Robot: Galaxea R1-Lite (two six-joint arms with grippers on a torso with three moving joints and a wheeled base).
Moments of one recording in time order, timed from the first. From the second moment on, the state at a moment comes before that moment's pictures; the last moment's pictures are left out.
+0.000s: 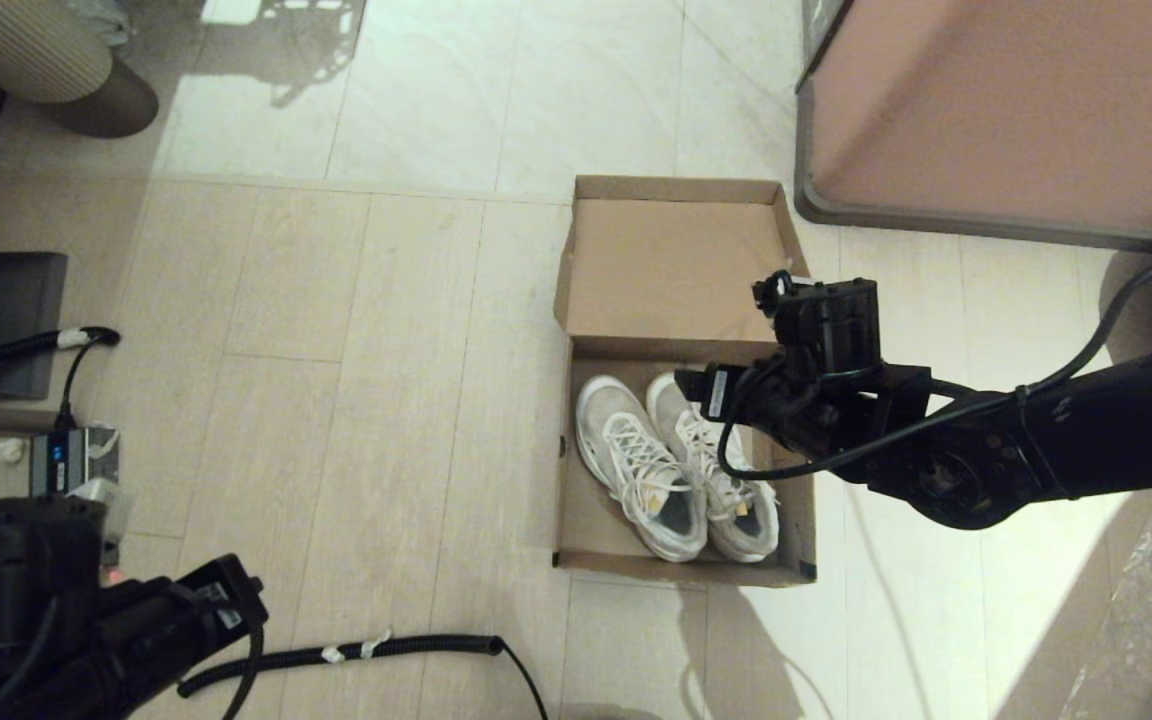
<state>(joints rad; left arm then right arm) -0.27 1.34 -0.33 -0.46 0.29 -0.59 0.55 1.95 -1.16 -0.48 -0.35 0.33</state>
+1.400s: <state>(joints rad) -0.27 1.43 -0.39 -0.46 0.23 -0.60 0.51 1.83 -0.95 -0.50 -0.37 0.30</state>
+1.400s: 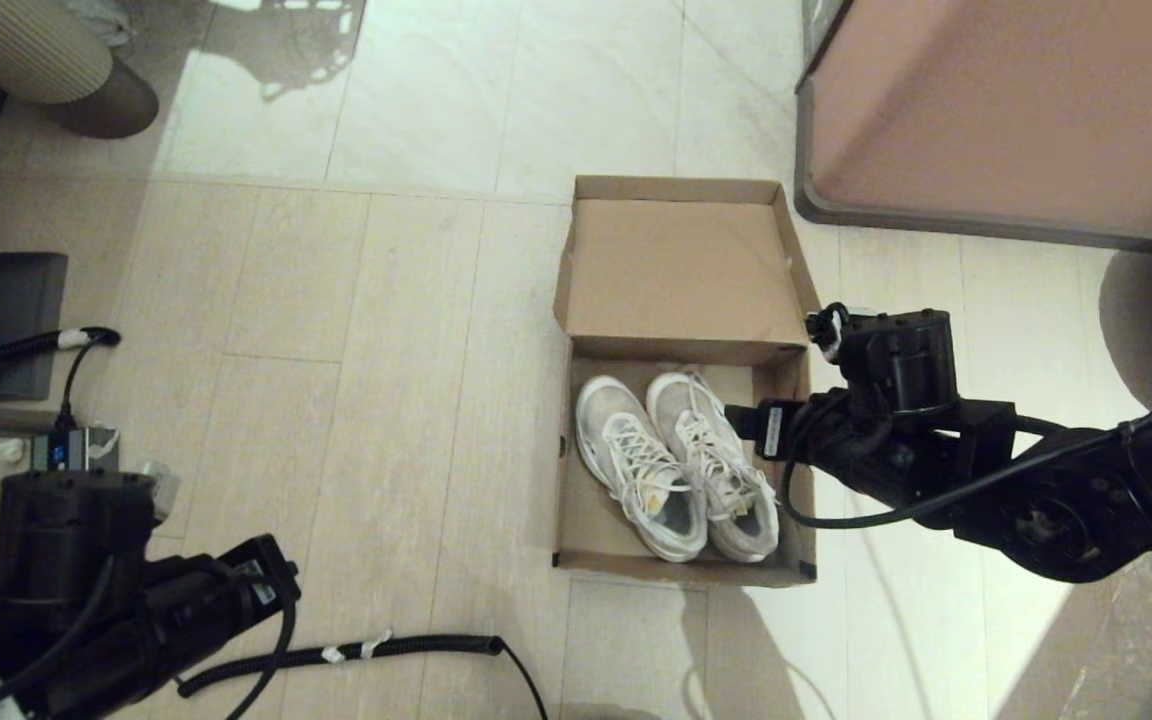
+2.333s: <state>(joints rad) -0.28 1.50 -0.39 -0.54 0.24 -0.60 0.46 1.79 -0.90 -0.53 -0.36 0.25</state>
